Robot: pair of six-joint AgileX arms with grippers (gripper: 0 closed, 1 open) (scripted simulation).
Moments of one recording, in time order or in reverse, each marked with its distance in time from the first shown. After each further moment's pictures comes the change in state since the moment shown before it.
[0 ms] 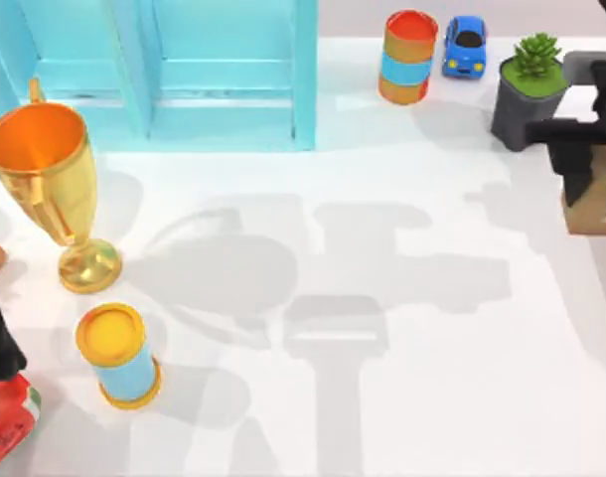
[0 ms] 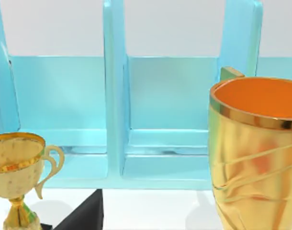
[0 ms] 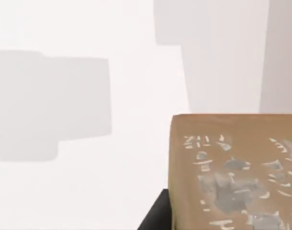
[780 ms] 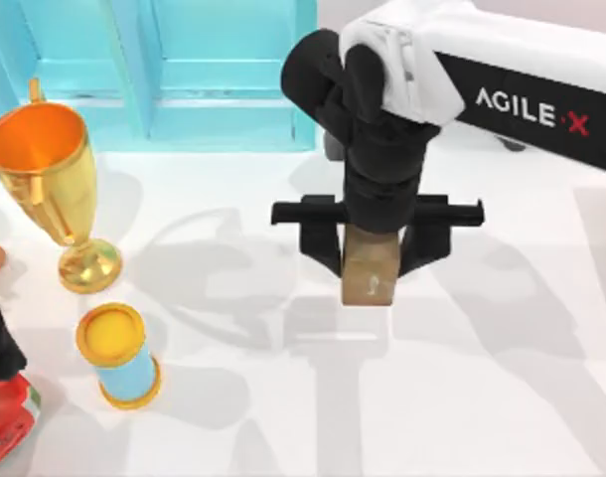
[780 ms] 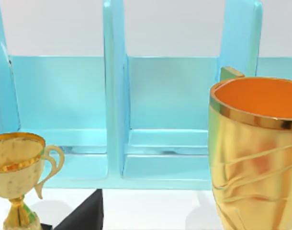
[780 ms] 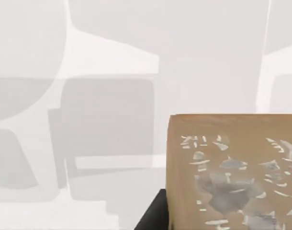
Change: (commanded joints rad) left arm 0.000 0.000 0.000 0.000 0.000 0.000; right arm 0.498 0.213 0.150 0.058 -0.005 0.491
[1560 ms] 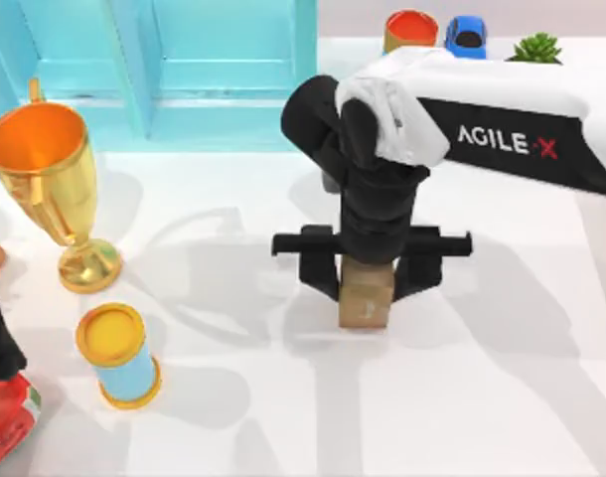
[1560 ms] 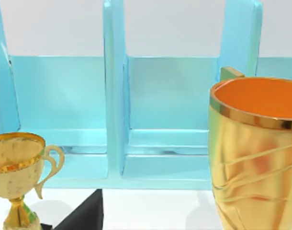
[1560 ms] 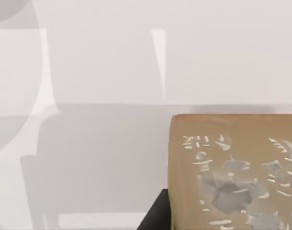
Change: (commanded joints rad) left arm 0.000 0.000 0.000 0.000 0.000 0.000; right arm 0.002 0.038 -0.119 0.157 0.000 0.002
